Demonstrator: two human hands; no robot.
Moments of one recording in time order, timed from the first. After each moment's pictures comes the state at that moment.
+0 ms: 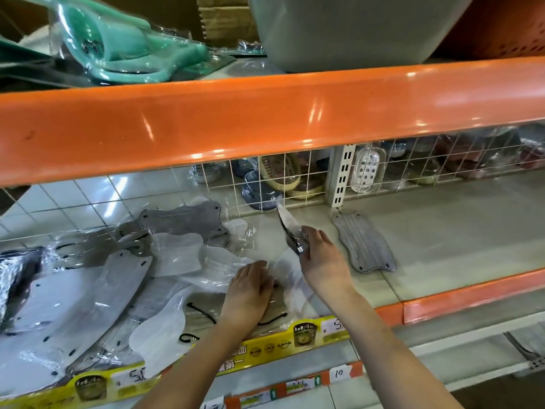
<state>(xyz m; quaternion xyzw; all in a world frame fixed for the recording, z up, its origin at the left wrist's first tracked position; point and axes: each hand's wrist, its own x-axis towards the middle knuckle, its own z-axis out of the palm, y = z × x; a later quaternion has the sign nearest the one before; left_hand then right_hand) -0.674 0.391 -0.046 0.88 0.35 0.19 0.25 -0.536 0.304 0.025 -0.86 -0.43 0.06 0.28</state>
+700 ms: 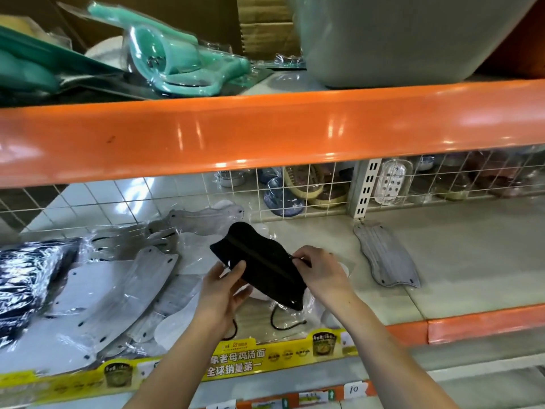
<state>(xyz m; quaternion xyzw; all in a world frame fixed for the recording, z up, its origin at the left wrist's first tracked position) -0.722 0.404 0.004 0.38 0.39 0.38 0.75 -0.553 0.328 0.020 -0.82 -0.46 0.16 0.29</state>
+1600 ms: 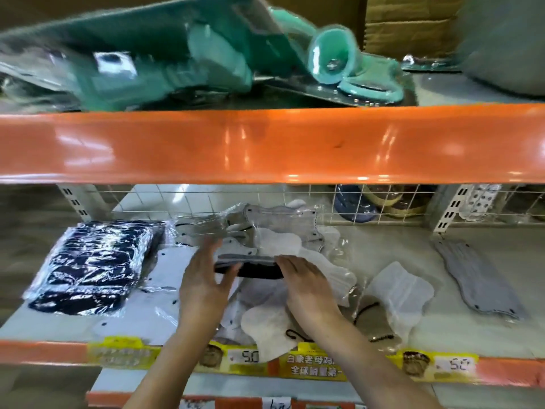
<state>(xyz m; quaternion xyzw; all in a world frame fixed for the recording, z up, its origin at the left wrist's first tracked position) -0.869 0.470 0.010 0.75 0.48 0.43 0.15 -0.698 0.398 0.008 -0.71 -0.67 -0.01 0.22</state>
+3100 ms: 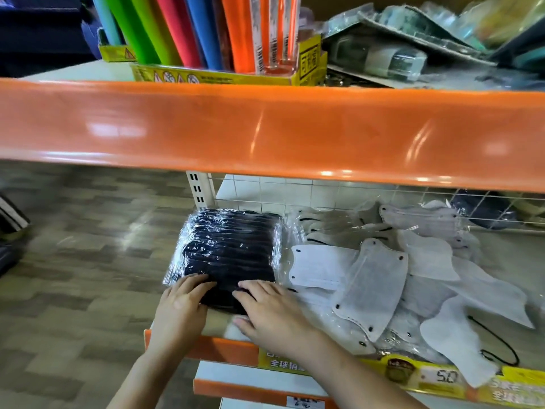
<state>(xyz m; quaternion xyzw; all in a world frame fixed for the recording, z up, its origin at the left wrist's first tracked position) -1.184 0.606 -0.059 0.83 0.49 0.25 0.01 -0.994 0.535 -0.033 -0.58 -0.81 0.06 0.12</state>
